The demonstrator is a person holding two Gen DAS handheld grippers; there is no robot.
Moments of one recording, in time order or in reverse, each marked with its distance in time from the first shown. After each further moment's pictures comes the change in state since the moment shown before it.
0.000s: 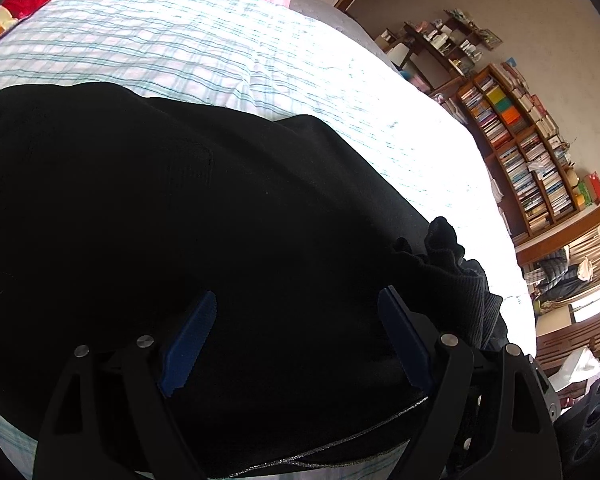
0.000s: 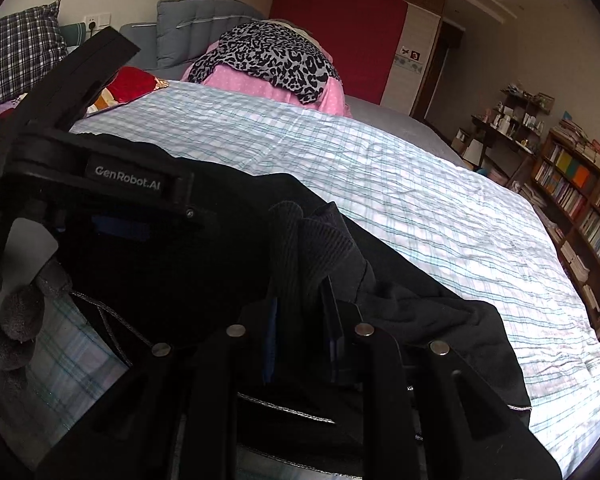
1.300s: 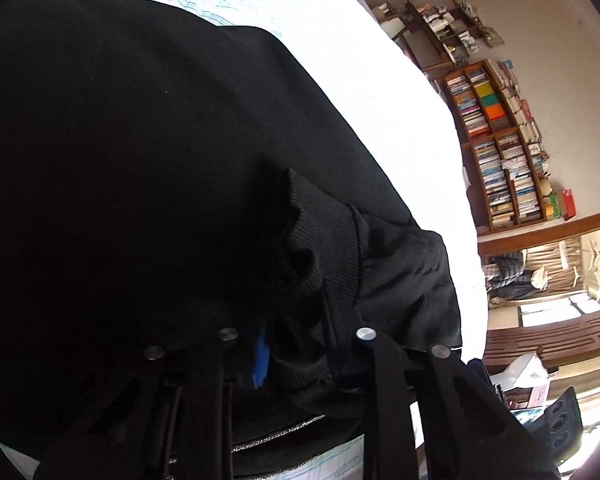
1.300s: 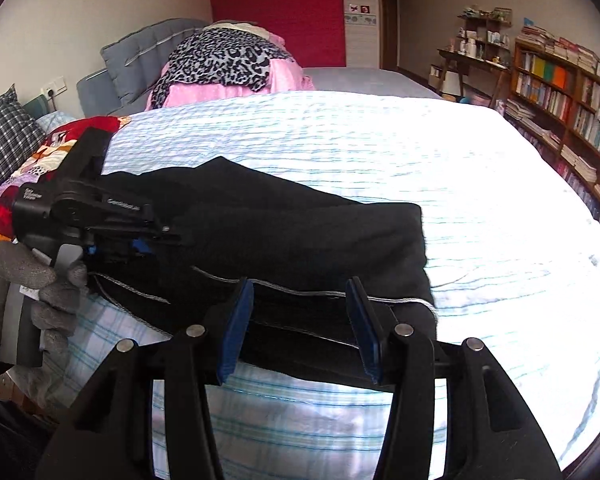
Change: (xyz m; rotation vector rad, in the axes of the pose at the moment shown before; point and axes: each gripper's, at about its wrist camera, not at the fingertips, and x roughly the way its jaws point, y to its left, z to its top) left arm 0.043 -0.026 -0.009 -0.138 0.157 -0.181; right arm -0.075 -0.123 -0.063 0.325 0.071 0.046
